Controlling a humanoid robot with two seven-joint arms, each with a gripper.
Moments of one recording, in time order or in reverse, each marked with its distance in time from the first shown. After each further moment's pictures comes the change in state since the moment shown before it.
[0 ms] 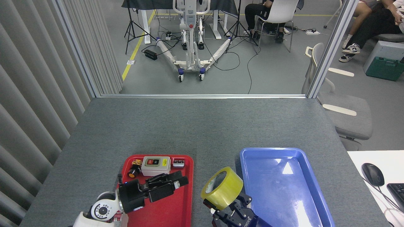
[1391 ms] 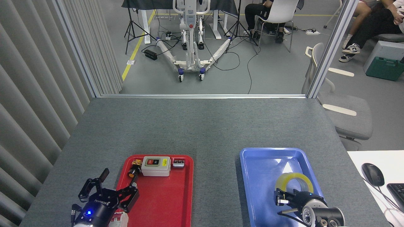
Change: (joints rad) left arm 0.294 0.030 0.084 -0.322 -1.109 0.477 0.865; right arm -0.129 -0.038 -0.256 -0.017 -0.195 0.699 1.189
